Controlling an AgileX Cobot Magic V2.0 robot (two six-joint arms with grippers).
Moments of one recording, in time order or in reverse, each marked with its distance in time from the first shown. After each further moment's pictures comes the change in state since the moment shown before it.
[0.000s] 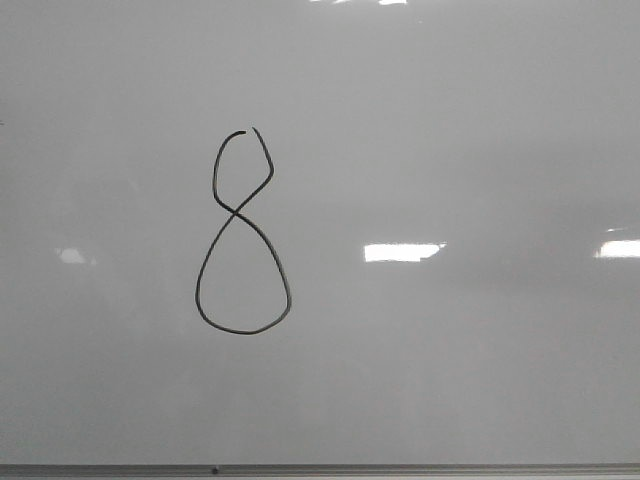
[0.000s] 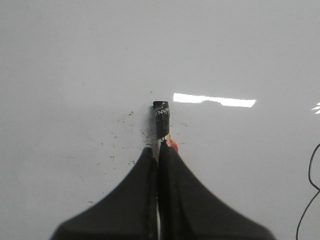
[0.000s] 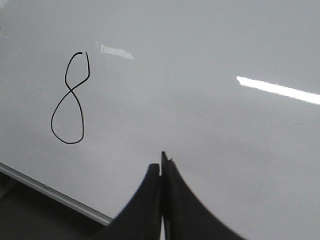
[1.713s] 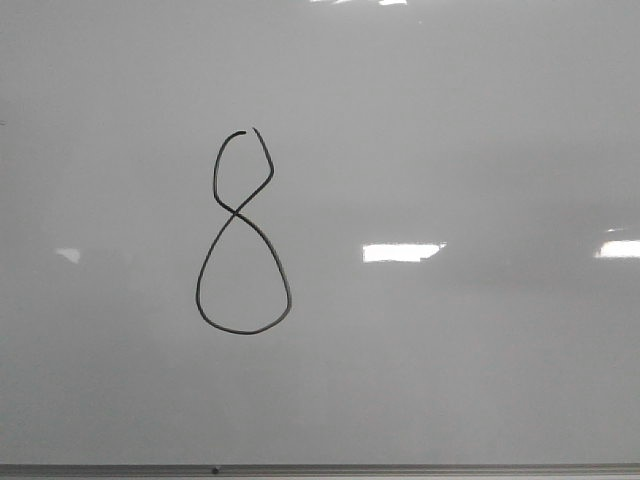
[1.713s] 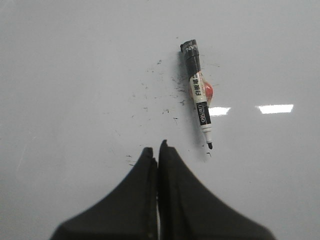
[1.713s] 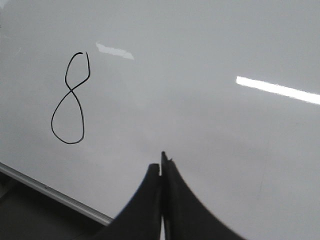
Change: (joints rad) left arm 0.120 -0.417 0.432 -0.202 -0.118 0.374; right arm 0.000 0.000 0.000 0.000 0.000 0.000
